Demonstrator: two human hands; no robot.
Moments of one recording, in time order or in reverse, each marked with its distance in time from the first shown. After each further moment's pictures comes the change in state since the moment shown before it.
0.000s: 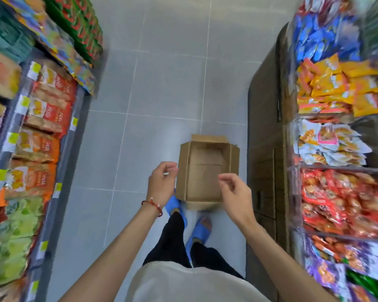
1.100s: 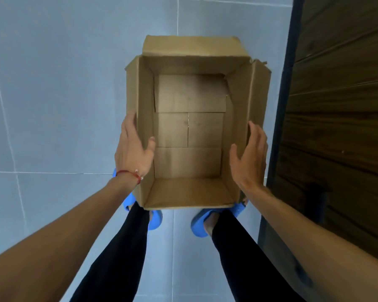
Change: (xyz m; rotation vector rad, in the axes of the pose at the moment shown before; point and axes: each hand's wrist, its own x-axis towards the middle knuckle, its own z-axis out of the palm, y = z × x) left_hand 0.348 -0.391 0.254 0.715 0.013 0.123; right_hand 0.357 0.474 0.129 -0.467 0.127 0.106
